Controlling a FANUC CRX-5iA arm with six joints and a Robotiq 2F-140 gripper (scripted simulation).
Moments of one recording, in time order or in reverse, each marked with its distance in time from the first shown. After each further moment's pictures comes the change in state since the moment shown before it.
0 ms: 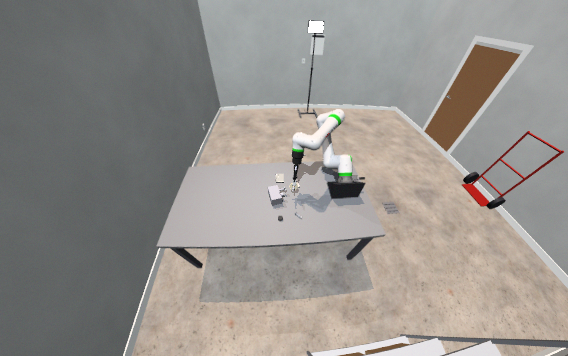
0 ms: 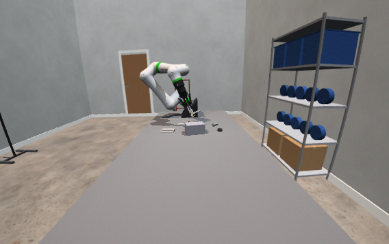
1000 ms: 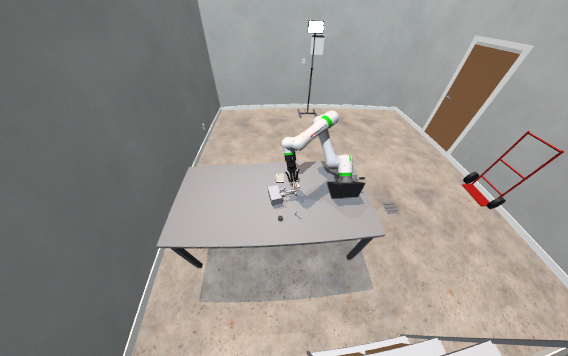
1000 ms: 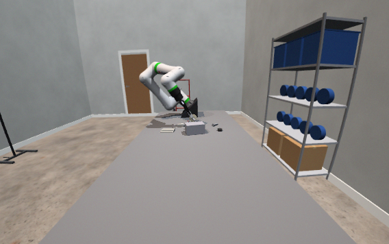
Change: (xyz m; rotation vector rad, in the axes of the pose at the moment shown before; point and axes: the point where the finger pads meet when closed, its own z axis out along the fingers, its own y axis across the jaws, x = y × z) arm 0.000 0.019 0.042 -0.054 -0.276 1.164
